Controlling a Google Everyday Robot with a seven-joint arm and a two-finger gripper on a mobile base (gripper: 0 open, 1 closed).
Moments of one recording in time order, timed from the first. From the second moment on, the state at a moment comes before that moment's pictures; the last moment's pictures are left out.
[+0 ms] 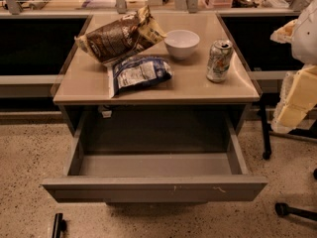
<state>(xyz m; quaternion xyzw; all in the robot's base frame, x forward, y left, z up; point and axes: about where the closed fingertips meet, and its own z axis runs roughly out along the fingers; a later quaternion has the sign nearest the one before) 0.439 -0.214 0.979 -0.61 0.77 -0.04 0.18</state>
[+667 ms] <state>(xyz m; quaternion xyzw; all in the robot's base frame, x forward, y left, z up) 0.443 -0.210 0.980 -0.60 0.77 -0.04 0.20</state>
